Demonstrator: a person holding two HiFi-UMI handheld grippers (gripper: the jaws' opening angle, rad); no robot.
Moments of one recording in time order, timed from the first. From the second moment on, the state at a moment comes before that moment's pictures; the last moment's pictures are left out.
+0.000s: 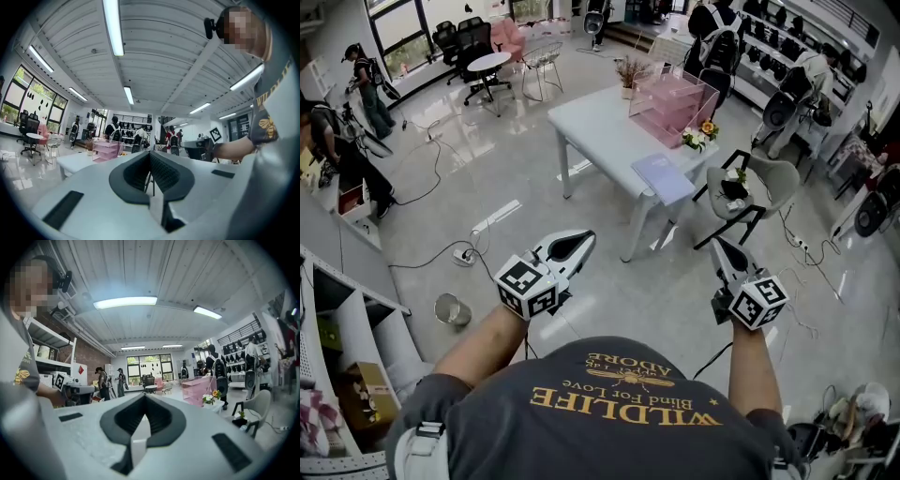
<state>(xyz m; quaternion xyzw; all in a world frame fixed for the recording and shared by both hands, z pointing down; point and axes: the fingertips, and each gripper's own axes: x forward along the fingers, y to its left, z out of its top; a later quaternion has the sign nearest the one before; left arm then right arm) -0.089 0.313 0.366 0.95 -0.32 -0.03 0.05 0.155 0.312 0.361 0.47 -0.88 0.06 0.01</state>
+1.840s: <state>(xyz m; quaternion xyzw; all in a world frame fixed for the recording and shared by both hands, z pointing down) -0.131 -0.083 0.358 0.97 -0.22 -0.03 0.03 0.101 -0.068 0.374 0.51 -0.85 0.09 0.03</state>
